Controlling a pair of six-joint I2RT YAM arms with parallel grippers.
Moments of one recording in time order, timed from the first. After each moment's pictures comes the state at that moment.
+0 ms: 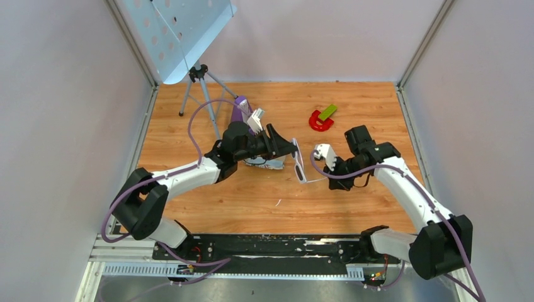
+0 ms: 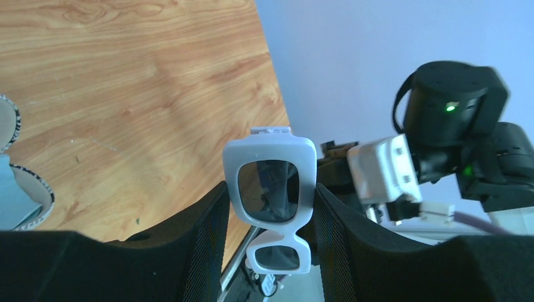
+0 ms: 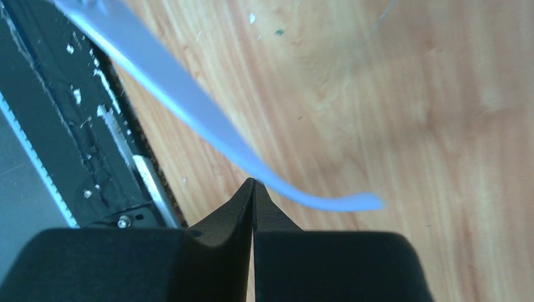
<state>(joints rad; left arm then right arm) -0.68 1.48 0.83 0.46 0.42 -1.05 0.30 1.16 0.91 -1.03 -0.54 -0.82</state>
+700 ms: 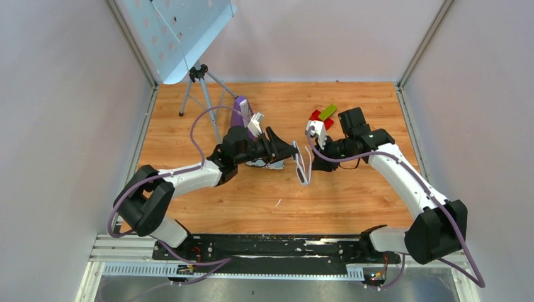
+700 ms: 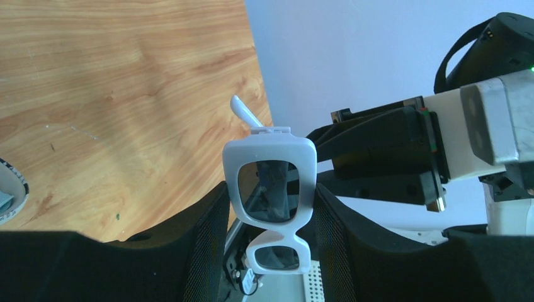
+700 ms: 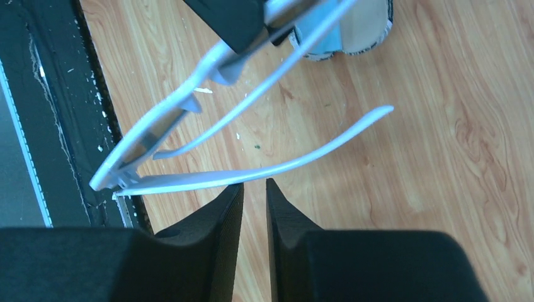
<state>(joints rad) -0.68 1.51 0.76 0.58 0.44 -1.16 0.34 1.28 1.08 -0.84 -0.70 -0.67</state>
